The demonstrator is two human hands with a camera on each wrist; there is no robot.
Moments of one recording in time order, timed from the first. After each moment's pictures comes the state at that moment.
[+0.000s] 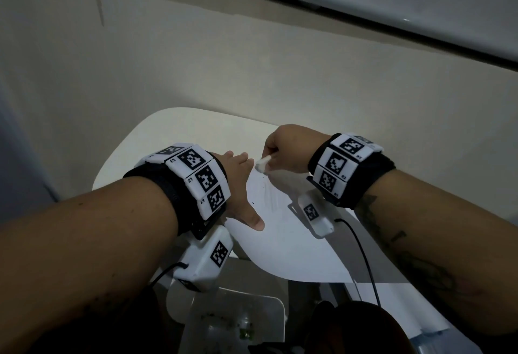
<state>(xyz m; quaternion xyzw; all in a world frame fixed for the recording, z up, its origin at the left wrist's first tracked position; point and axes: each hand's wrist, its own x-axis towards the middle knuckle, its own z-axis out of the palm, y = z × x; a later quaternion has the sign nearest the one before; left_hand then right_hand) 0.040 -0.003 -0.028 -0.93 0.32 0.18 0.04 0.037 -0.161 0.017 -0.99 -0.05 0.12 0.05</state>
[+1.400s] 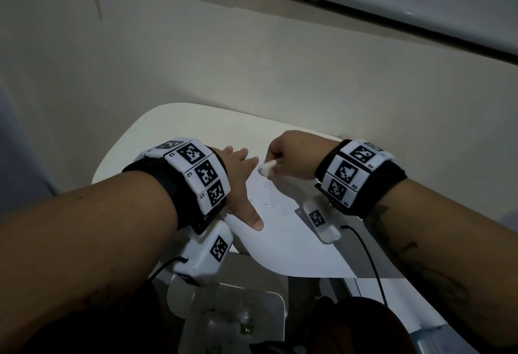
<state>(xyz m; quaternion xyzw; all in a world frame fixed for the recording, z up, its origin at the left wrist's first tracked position) 0.042 -0.005 -0.027 -0.92 0.33 0.20 0.06 0.020 -0.166 0.010 -0.99 -0.04 0.11 0.08</state>
